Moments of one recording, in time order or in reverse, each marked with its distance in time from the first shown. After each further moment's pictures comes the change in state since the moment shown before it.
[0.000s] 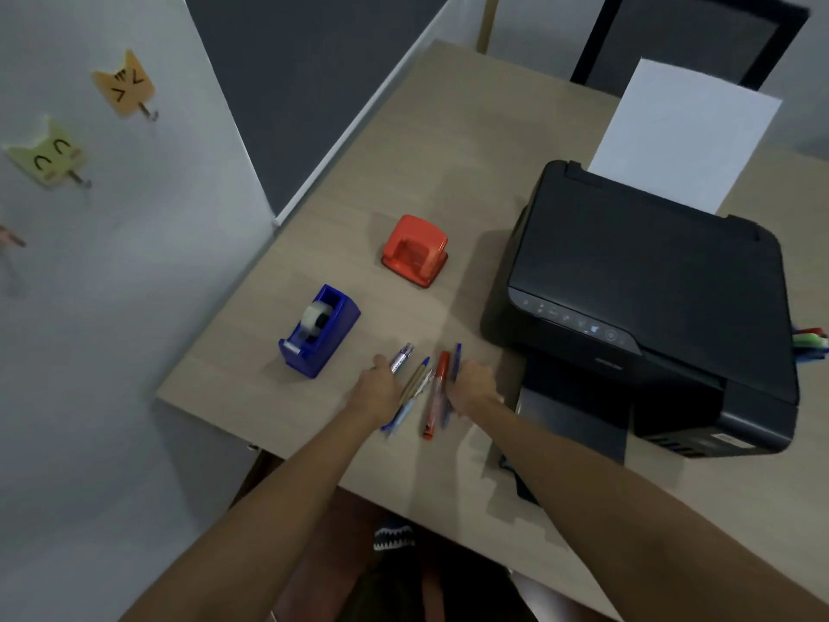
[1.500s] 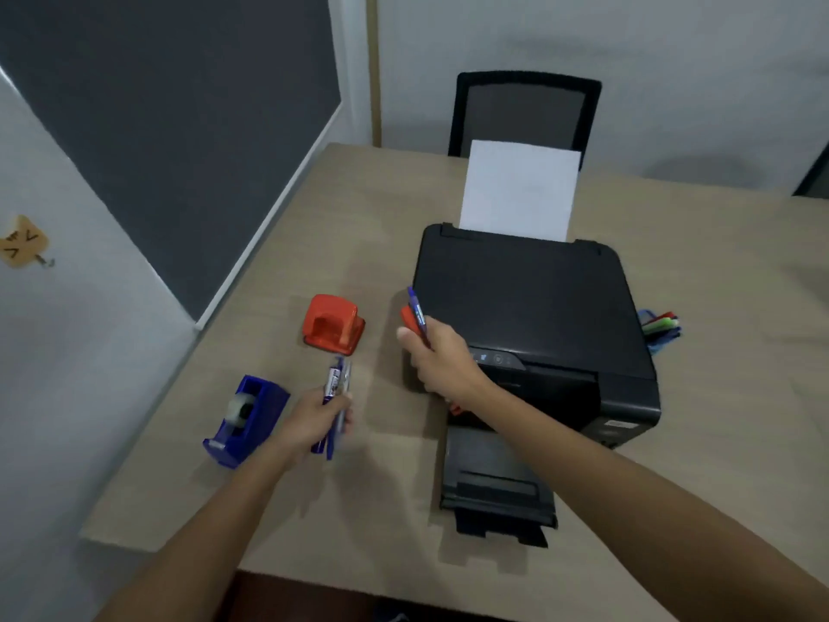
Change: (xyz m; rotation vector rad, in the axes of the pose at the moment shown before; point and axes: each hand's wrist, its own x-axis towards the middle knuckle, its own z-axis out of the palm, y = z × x) left_hand -0.034 0.046 -0.075 -0.694 -0.195 0.070; right_hand -0.073 -0.010 -0.137 0.566 0.170 -0.477
